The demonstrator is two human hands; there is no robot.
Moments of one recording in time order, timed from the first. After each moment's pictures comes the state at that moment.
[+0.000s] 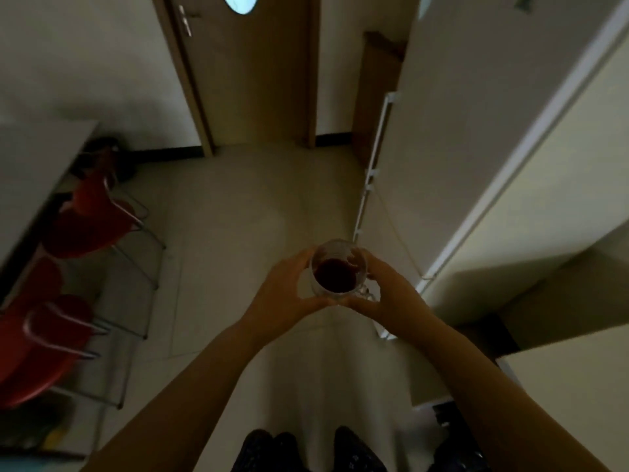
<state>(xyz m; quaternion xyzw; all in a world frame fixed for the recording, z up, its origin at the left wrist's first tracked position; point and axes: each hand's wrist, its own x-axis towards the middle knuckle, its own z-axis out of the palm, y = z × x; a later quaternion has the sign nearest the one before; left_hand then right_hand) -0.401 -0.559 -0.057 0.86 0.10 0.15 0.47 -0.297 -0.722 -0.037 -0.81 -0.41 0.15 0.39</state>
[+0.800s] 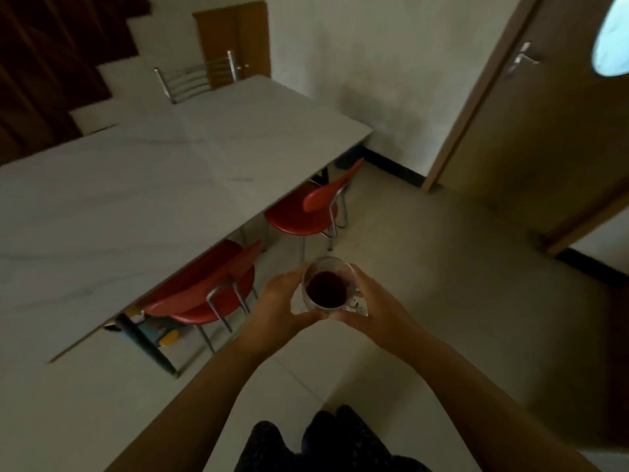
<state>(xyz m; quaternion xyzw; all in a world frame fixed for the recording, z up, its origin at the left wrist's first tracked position) -0.524 -0.179 -0.106 0.75 0.49 0.30 0.33 -0.329 -0.196 -0.072 -0.54 -0.70 0.39 0.25</state>
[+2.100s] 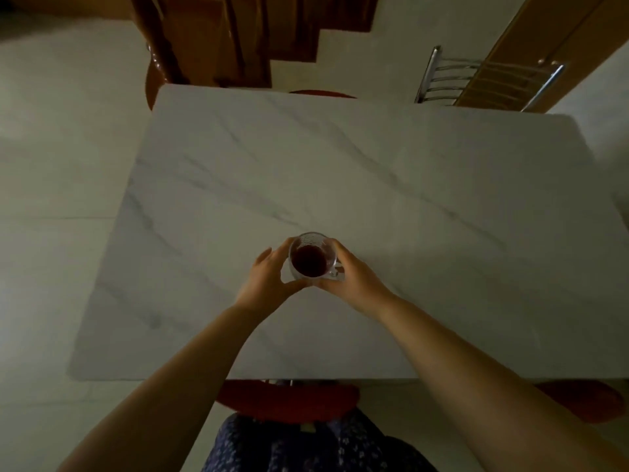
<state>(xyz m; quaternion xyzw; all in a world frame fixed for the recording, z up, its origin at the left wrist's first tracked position) -0.797 0.155 -0.198 0.39 0.81 0.34 0.26 -0.672 0.289 -0.169 -0.28 -0.80 0.53 -0.01</state>
